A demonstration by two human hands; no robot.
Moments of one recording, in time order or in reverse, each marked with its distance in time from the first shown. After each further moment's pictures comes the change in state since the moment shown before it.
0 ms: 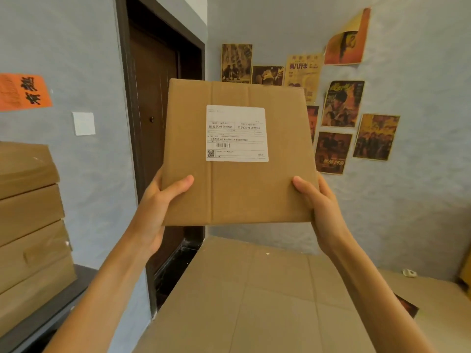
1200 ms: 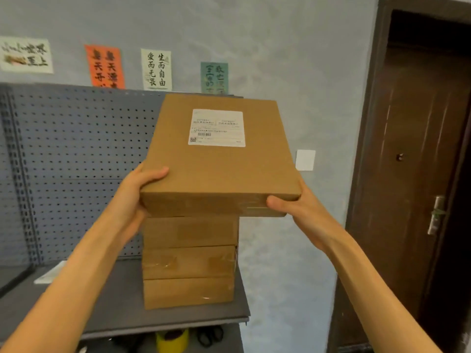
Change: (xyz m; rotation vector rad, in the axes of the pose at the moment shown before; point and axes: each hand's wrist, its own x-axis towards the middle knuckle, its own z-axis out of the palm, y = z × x) left_hand 0.011 0.103 -0.109 0.498 1.059 0.266; right_hand 0.183 0.059 0.311 0.505 -1.338 -0.094
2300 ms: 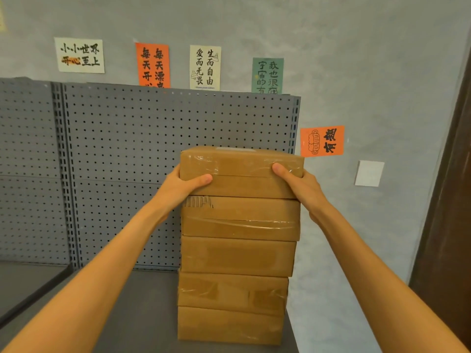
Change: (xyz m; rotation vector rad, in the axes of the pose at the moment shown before) left_hand 0.147 -0.063 -0.079 0.393 0.053 0.008; right_hand 0.181 0.072 0.060 -0.163 0.171 0.135
